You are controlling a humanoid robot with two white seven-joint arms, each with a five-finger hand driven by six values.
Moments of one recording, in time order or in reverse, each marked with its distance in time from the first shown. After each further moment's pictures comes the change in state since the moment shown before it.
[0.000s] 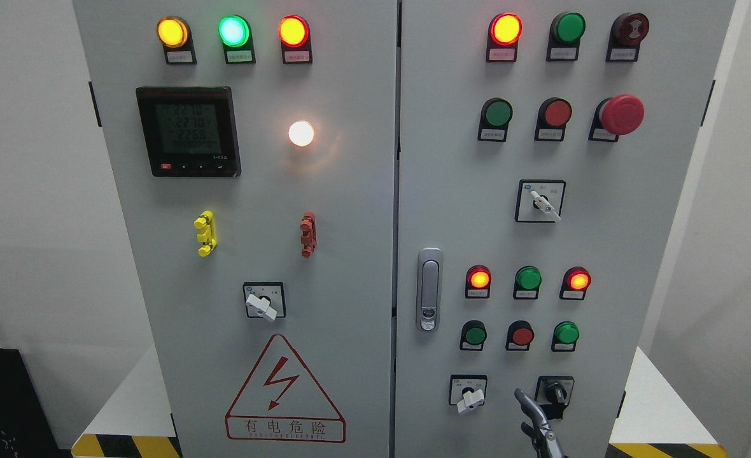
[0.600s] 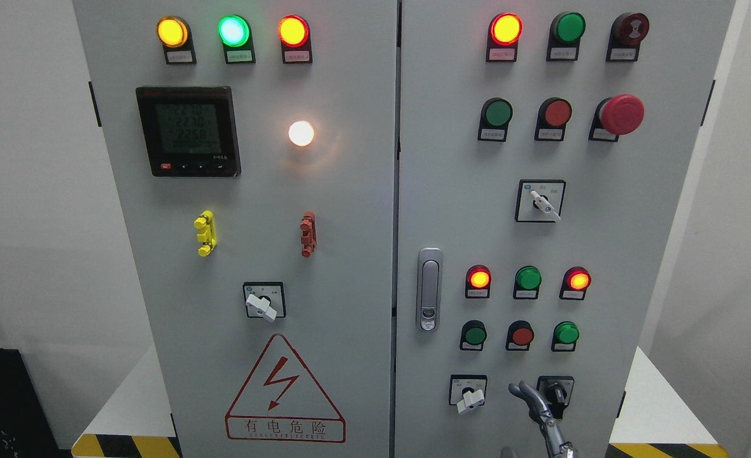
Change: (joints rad) left arm 0.000 0.000 0.000 0.000 0.000 0.000 0.000; right arm -0.033 -0.003 -0.032 0.020 0.090 -0.005 -0.002
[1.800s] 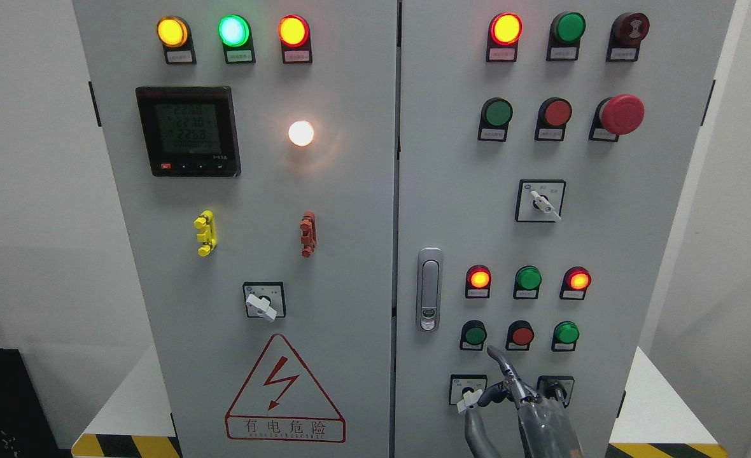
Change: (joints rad) left arm 0.000 0.000 0.000 0.000 0.000 0.000 0.000; right arm -0.172 0.010 -0.052 0.107 0.468 -0.011 -0.061
